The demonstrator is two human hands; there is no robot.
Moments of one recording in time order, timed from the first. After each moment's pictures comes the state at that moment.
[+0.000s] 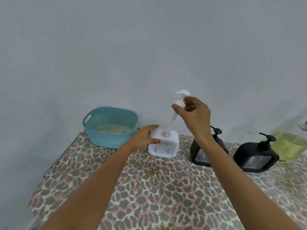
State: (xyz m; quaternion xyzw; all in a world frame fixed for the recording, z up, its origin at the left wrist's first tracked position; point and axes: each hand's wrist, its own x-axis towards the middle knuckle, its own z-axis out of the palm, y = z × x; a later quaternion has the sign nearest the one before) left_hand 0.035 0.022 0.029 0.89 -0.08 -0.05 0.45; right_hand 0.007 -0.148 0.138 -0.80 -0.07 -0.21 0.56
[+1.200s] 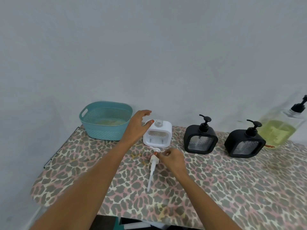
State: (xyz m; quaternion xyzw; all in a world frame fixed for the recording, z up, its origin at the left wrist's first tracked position) left_hand 0.002 0.004 0.046 0.87 -0.06 0.18 0.46; right_hand -0.052 -0.147 -0.002 -0.89 0.06 0.06 0.45
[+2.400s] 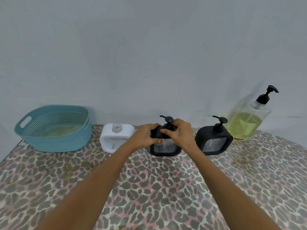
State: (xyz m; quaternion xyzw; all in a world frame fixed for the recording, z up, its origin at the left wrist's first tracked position) left_hand 0.045 -0.133 0.030 0.89 -0.17 -0.06 0.42; right_hand 0.037 -0.284 0.045 -0.91 -0.04 -0.10 0.40
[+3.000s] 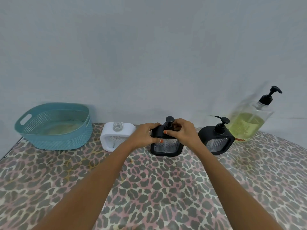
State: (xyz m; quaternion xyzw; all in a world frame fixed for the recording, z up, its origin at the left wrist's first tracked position) left_hand 0.045 -0.131 0.032 0.88 -0.15 -0.08 0.44; right_hand 0.039 -0.295 0.047 -0.89 -0.05 -0.03 0.45
